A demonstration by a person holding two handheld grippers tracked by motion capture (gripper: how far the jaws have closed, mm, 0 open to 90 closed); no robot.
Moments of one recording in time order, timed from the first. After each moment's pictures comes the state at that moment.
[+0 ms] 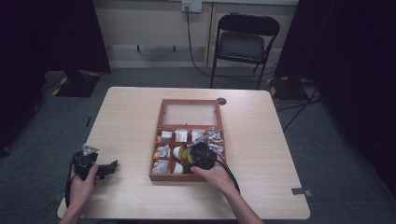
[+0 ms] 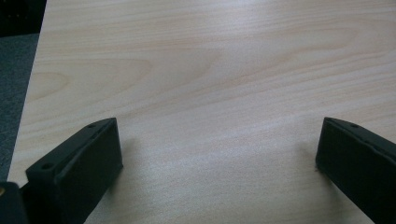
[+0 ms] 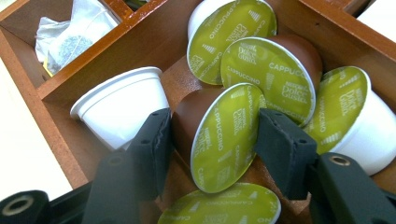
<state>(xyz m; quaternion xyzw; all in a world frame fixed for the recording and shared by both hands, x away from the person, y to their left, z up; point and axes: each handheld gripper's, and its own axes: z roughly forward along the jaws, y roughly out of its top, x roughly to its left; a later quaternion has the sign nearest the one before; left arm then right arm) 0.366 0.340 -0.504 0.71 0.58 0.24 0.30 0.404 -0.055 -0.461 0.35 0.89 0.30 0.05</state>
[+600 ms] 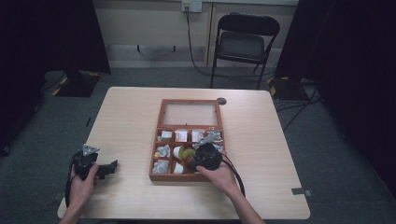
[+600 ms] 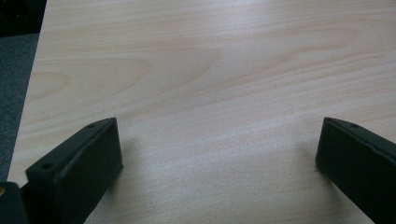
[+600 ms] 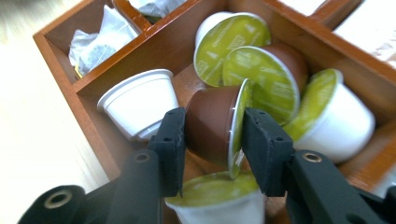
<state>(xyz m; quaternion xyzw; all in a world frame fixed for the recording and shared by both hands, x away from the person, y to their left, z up) 0.366 0.340 -0.504 0.71 0.58 0.24 0.30 0.398 -0.074 -0.451 0.34 0.87 0.35 0.04</state>
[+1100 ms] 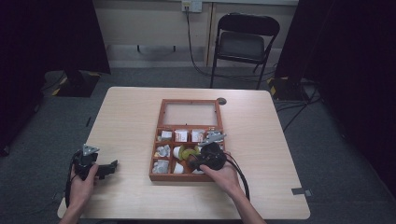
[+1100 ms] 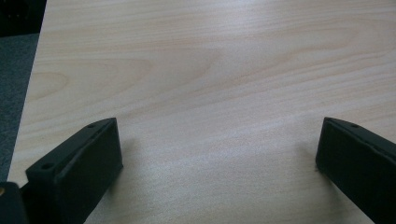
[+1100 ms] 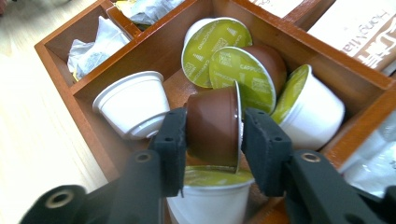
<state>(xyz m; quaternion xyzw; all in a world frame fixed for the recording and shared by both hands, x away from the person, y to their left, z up) 0.366 0.340 -0.504 0.71 0.58 0.24 0.30 0.399 -0.084 -0.453 0.35 0.86 0.36 0.04</state>
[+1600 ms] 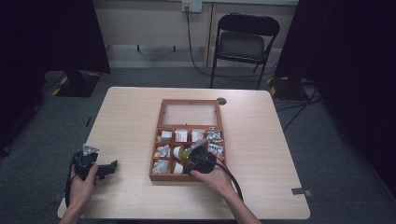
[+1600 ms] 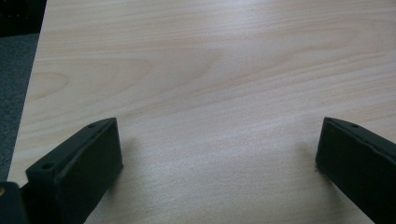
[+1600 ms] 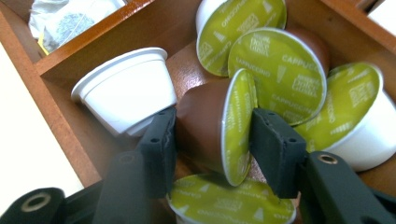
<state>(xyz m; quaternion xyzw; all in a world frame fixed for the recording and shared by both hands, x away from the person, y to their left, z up) 0.366 0.340 -0.504 0.71 0.58 0.24 0.30 0.393 -0.051 -0.463 0.32 0.90 0.29 0.09</state>
